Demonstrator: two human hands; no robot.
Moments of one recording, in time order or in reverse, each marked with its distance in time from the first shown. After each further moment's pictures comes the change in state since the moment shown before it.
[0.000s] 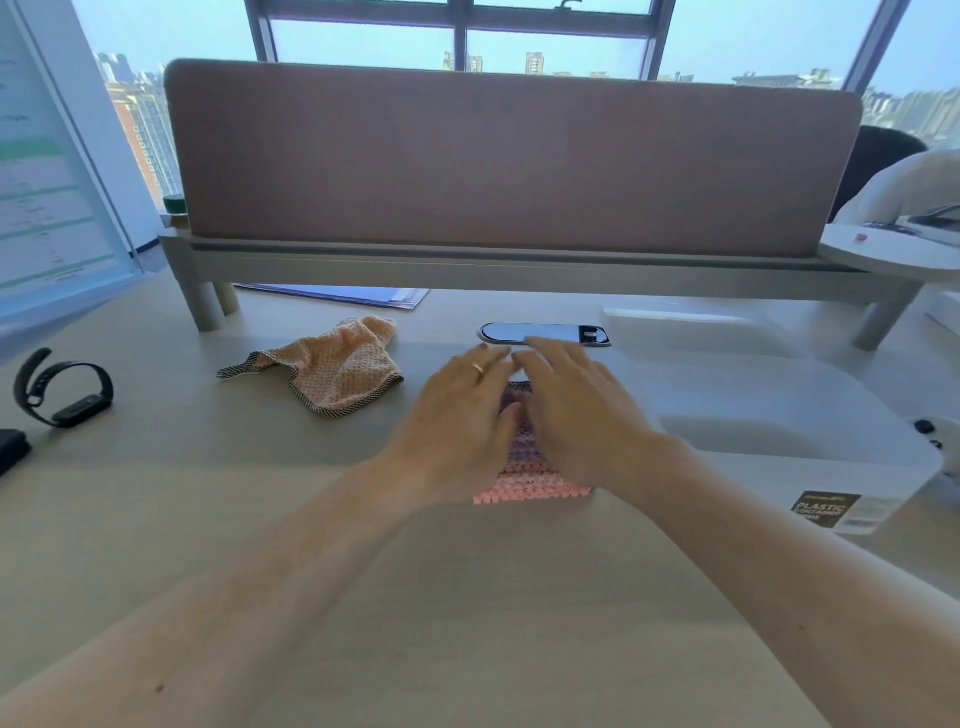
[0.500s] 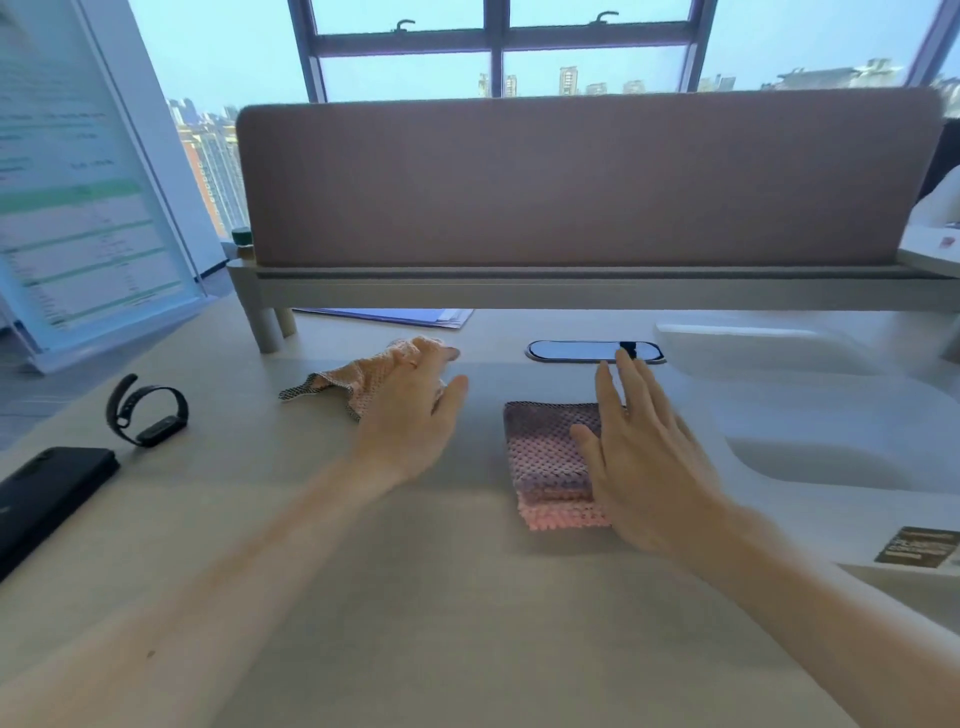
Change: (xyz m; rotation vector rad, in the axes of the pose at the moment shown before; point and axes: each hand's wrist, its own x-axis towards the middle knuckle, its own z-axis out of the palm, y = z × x) left_hand -0.004 -0.077 -0.033 -0.176 0.055 -0.330; right_hand -0.028 -0.018 -0.002 0.118 -0.004 0.172
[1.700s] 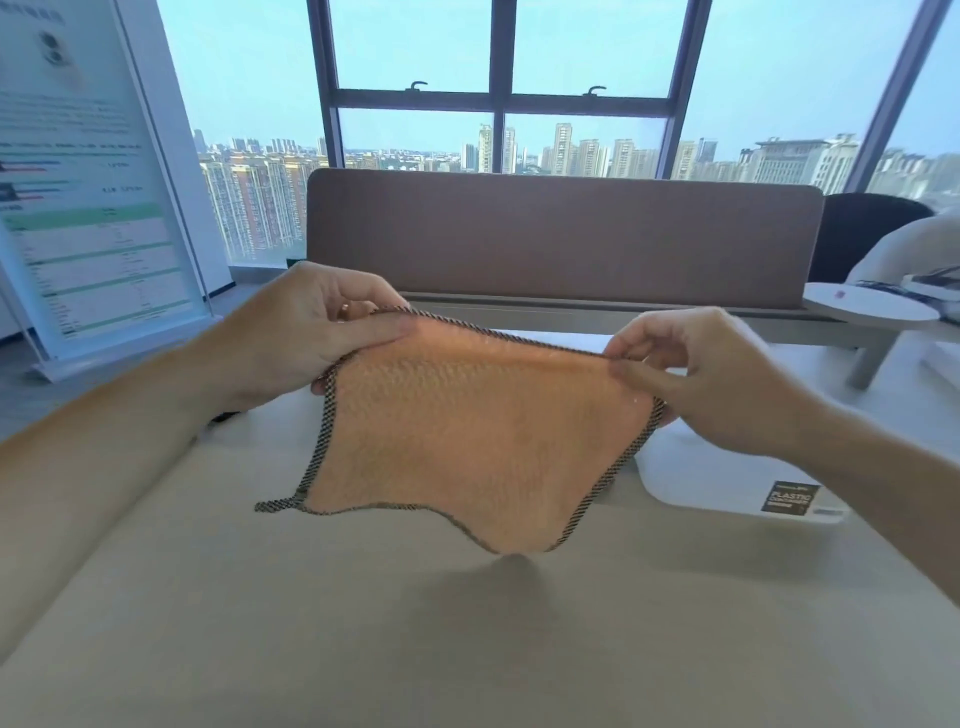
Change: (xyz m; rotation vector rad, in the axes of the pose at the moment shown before) left_hand -0.113 0.073 -0.184 -0.306 -0.040 0.223; right_hand -0.073 0.001 -0.140 0.556 0.168 -0.256
